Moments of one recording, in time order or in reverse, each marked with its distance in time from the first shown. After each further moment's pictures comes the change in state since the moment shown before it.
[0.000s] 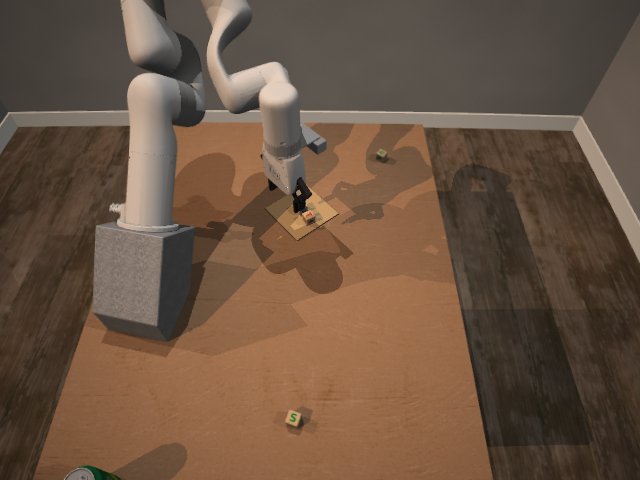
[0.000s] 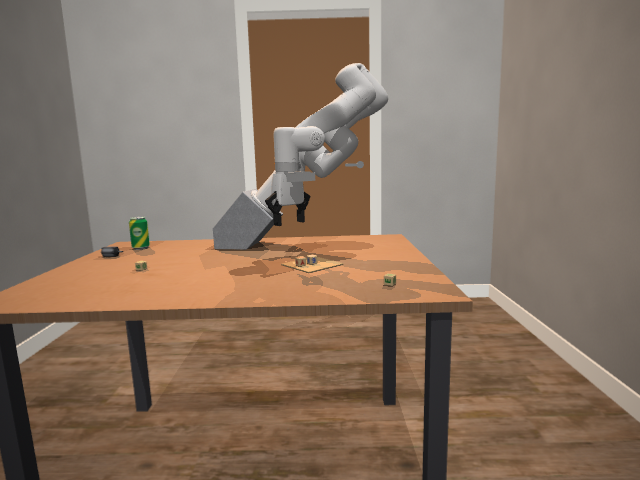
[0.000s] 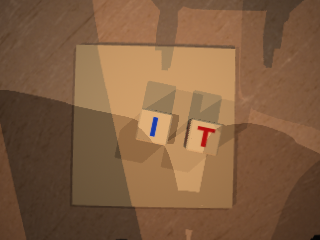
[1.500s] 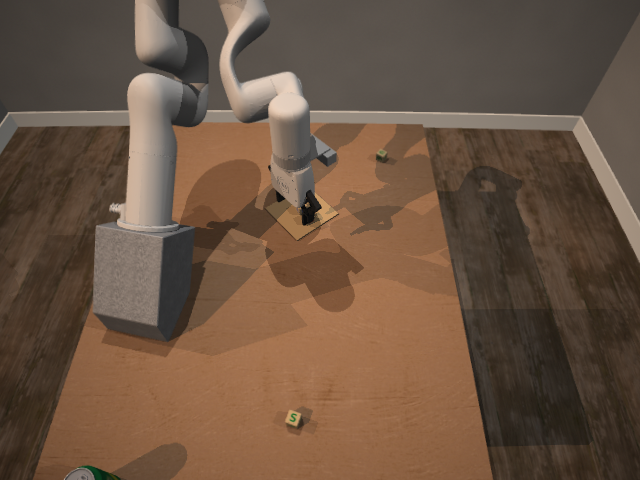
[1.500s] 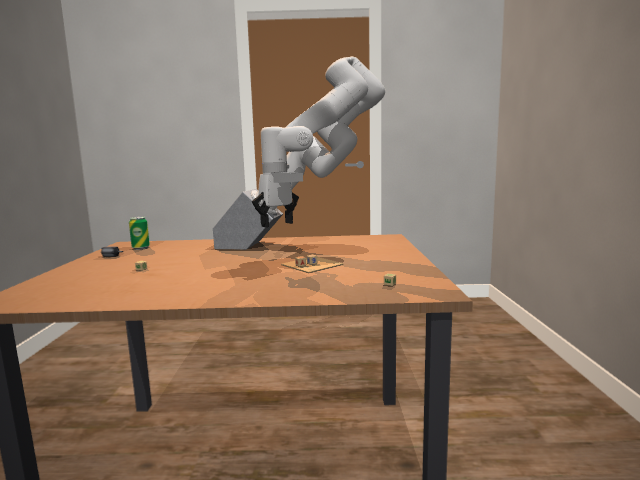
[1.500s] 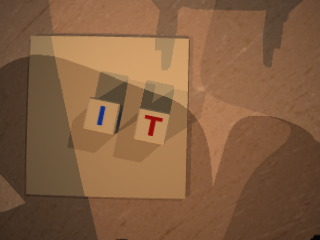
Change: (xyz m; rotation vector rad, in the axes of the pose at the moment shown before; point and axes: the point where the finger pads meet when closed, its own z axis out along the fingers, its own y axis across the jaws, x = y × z) arm -0.009 0.041 0.000 -0.001 0.000 0.000
